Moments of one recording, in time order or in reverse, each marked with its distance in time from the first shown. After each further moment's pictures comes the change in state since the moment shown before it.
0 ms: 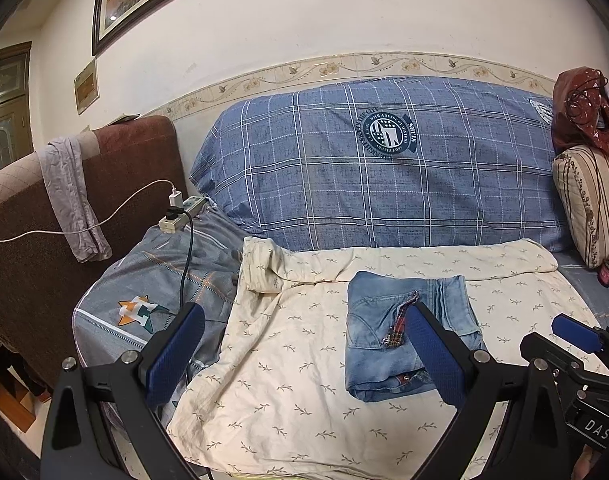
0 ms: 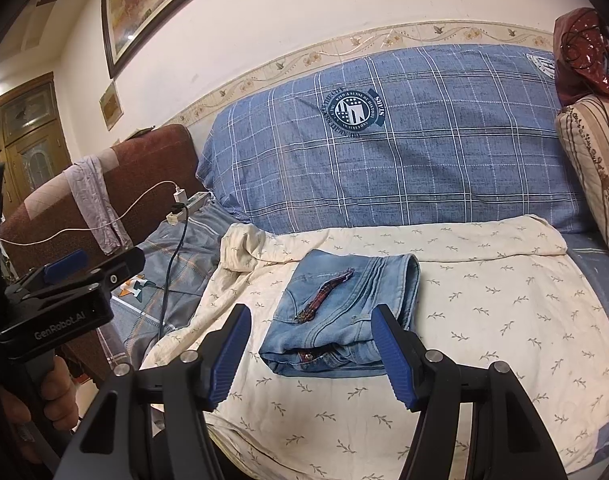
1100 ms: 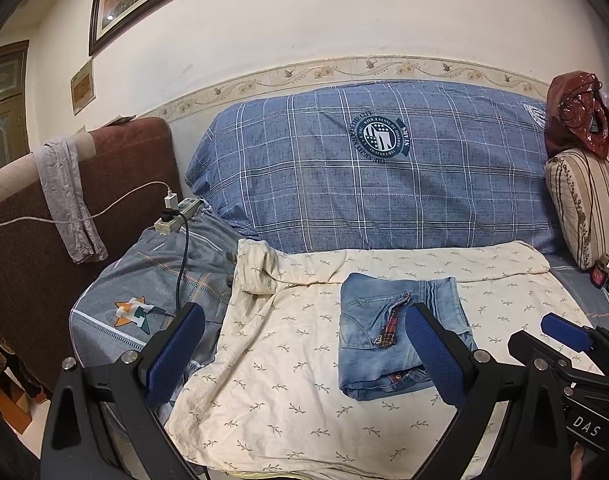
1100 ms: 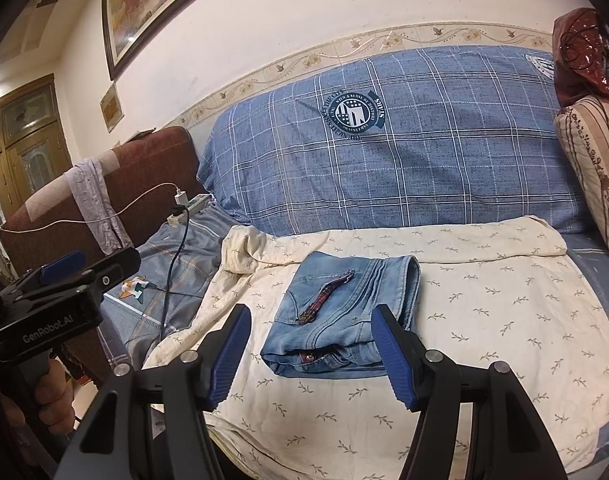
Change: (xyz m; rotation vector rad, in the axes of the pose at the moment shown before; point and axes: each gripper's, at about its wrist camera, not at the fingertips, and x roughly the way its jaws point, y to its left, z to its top) left arm -0.009 0.000 0.001 -0.001 -0.006 -0.024; right arm -0.004 0.002 -0.002 -0.001 -0.012 0.002
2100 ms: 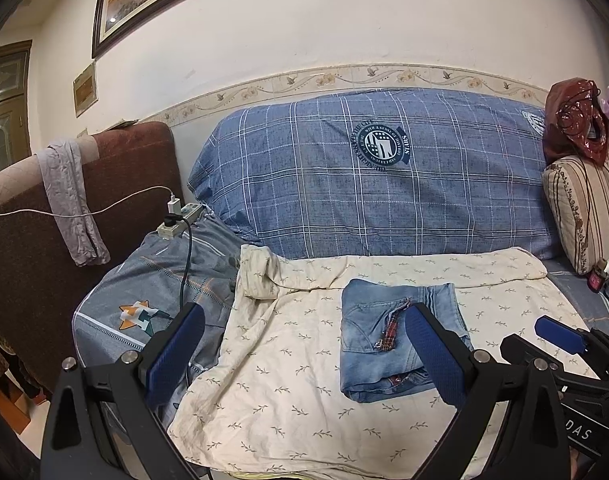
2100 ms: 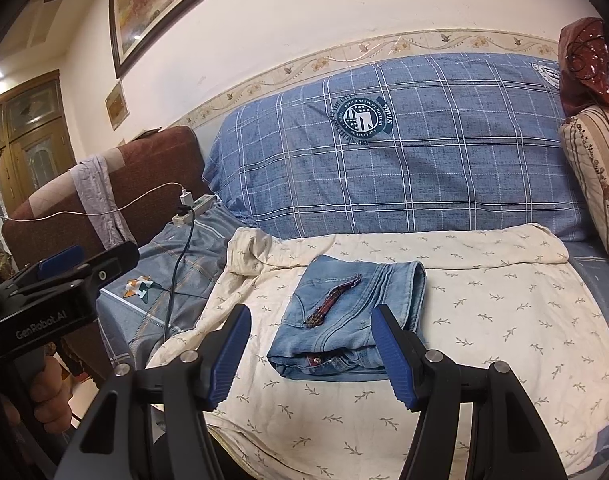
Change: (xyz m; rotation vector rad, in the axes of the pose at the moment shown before) left arm -0.010 0.005 0.004 -0.008 -0.020 -0.001; right arm -0.002 0.008 0.004 -0.020 -0.006 0.011
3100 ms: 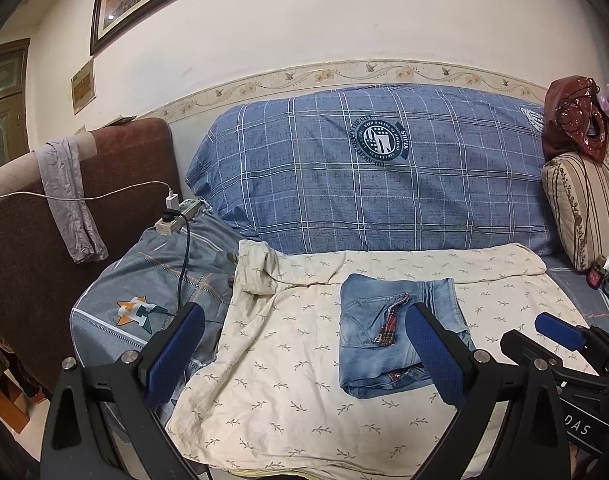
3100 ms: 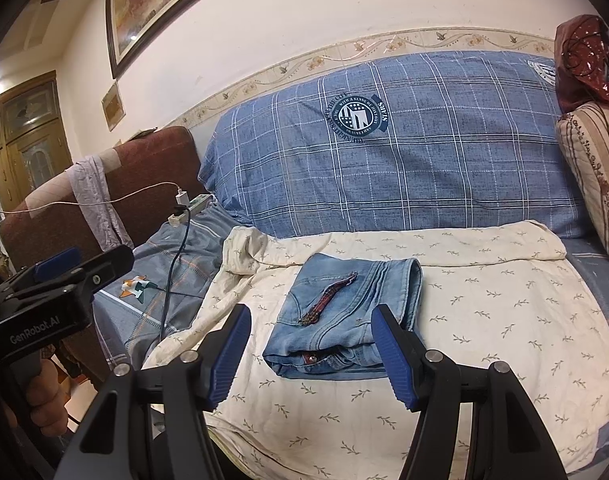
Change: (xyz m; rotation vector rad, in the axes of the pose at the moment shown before) left arm 0.003 0.002 -0.004 -0.001 0.014 -0.009; right arm 0.003 -0.002 -0.003 0.000 0.000 -0.014
